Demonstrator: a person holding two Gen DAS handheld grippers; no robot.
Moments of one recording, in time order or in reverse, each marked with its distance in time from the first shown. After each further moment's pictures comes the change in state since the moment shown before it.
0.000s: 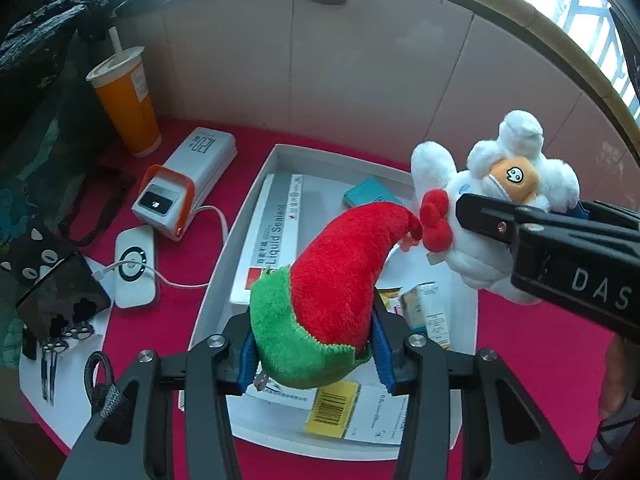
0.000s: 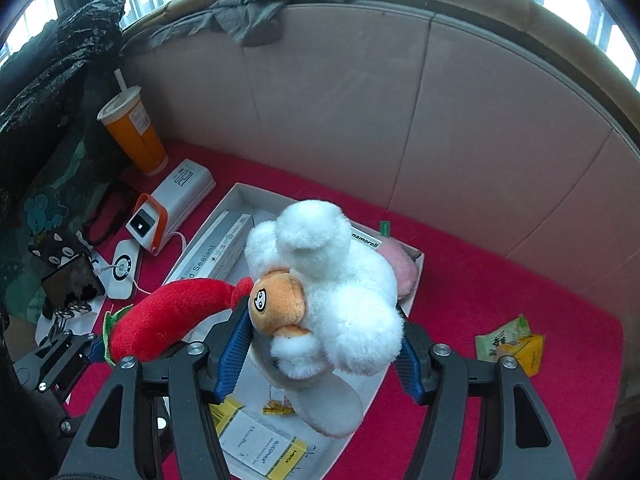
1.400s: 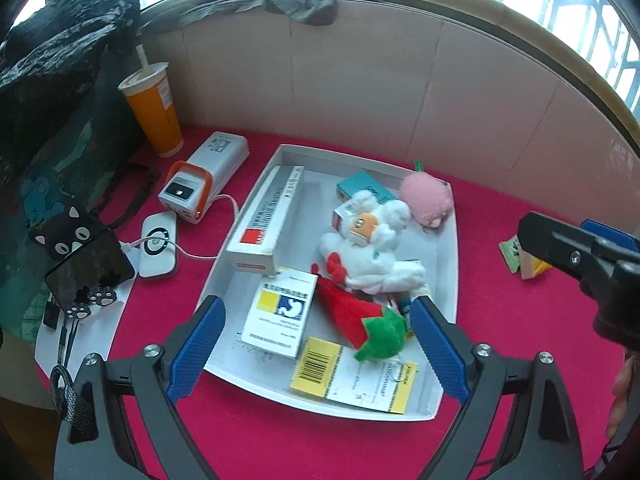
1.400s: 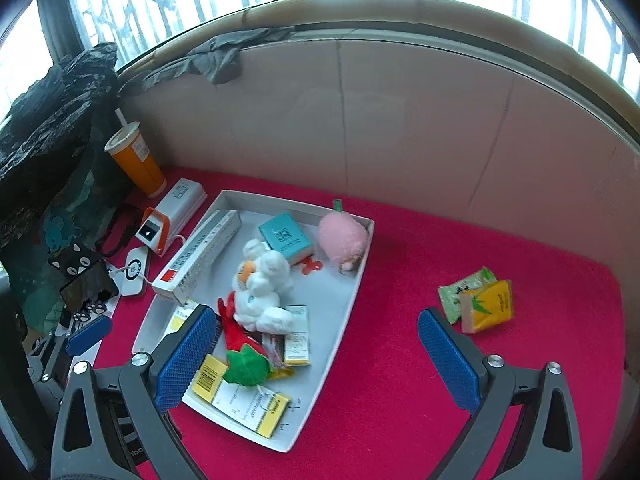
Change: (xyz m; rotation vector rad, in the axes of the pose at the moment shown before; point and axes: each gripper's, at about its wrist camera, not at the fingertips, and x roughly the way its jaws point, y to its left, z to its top) left arm -0.048 -0.030 -0.036 0.003 -0.046 0.067; right arm -0.068 -0.046 -0.061 0.129 -0.096 0.001
